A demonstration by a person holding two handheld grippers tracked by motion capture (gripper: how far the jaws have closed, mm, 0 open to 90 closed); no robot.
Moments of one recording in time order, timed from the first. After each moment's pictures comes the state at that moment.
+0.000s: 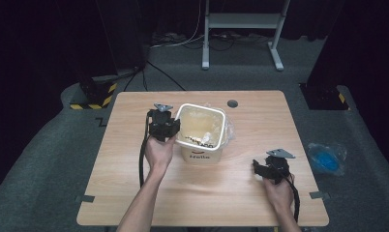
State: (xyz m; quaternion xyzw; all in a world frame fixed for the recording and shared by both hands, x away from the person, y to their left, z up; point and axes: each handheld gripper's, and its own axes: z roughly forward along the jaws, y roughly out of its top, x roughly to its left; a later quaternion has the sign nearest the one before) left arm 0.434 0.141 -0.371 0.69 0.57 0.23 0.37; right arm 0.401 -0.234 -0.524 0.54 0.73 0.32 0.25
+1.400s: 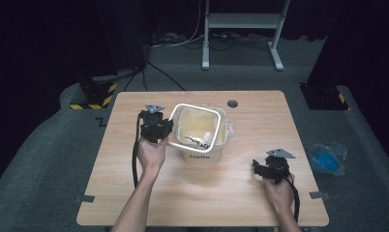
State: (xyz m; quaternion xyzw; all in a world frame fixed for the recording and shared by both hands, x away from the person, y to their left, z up) left arm 0.424 0.162 -0.365 0.69 0.58 0.23 0.38; right arm 0.401 -0.234 -0.524 0.54 0.73 0.32 0.25
